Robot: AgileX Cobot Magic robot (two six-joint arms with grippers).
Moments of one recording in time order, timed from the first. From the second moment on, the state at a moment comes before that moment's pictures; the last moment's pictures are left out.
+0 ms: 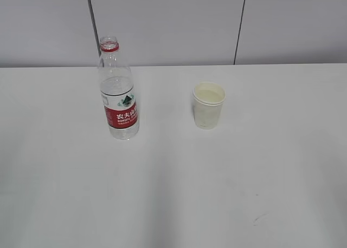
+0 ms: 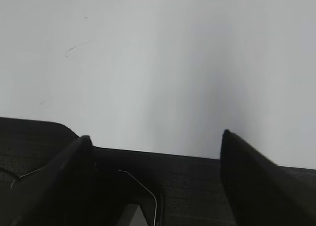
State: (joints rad) left arm -0.03 0.45 -0.52 -0.04 1.08 0.03; right arm -0.02 0.39 -0.49 0.09 1.13 -0.09
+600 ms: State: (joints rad) left arm -0.03 0.18 -0.52 -0.04 1.09 0.03; right arm -0.02 0.26 -0.49 0.09 1.13 -0.09
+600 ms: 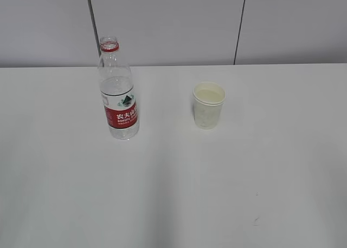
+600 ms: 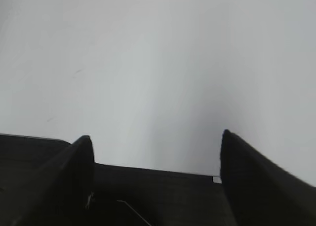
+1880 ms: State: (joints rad) left arm -0.03 0.00 -0.52 -0.03 1.10 0.03; right arm -0.02 -0.02 -0.49 0.09 1.14 -0.09
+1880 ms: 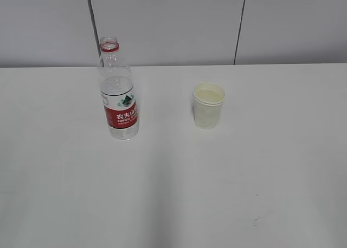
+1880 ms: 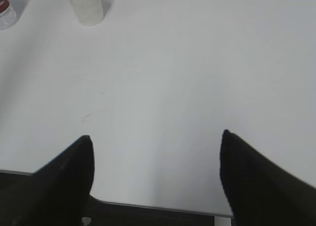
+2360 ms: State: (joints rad) left arm -0.03 0.00 -0.52 -0.03 1.10 0.03; right arm -0.02 -0.02 -0.49 0.10 1.14 -0.09
